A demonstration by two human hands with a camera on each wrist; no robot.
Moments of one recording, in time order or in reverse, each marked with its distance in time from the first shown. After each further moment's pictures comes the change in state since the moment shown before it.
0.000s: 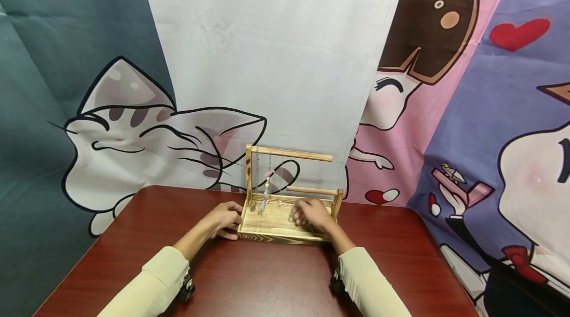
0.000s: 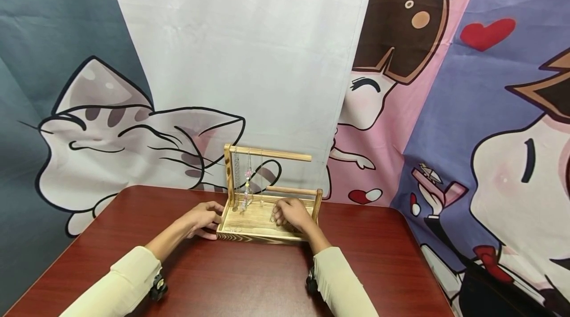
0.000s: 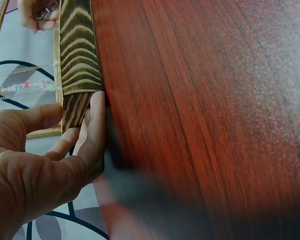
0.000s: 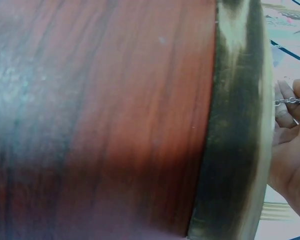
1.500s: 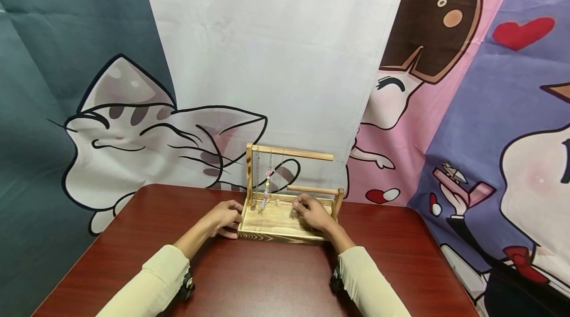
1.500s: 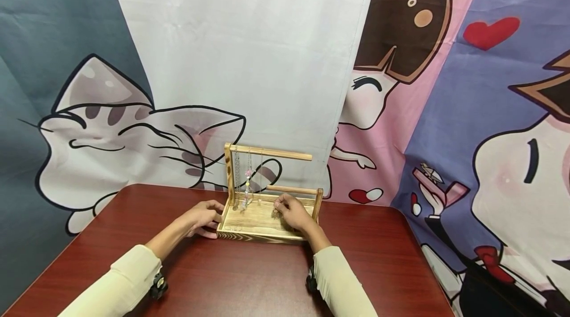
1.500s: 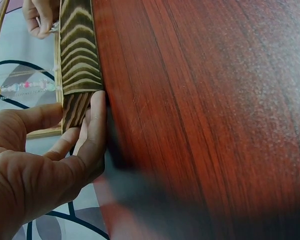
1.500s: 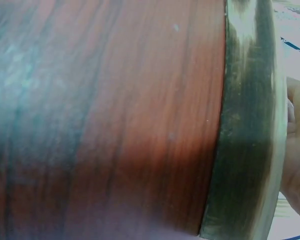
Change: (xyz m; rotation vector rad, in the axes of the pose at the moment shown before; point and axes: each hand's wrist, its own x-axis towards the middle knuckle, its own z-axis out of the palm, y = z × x) left_hand -0.002 0.002 -0.001 -0.001 -0.003 -0.010; right_hand 0.007 0.013 -0.006 -0.292 -0.017 -0.228
